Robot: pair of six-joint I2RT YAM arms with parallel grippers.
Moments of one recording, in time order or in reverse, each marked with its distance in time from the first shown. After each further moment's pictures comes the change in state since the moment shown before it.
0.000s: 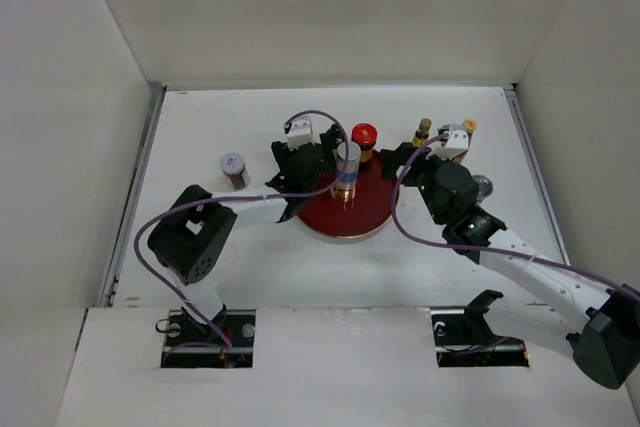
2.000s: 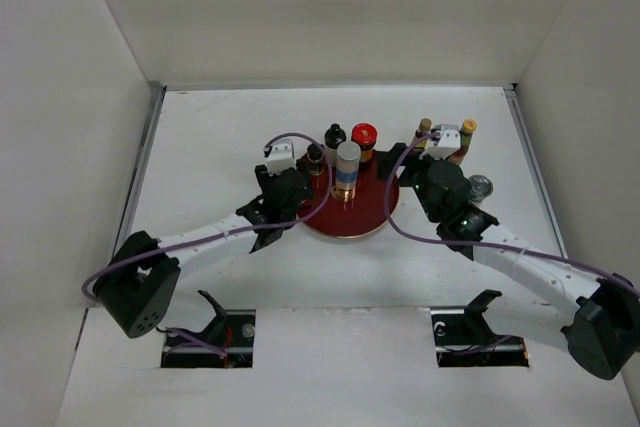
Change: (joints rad) left arm -0.073 -0.439 -0.249 -0.299 -0.076 -0.058; right arm 0.004 0.062 0.000 0.022 -0.008 0.001
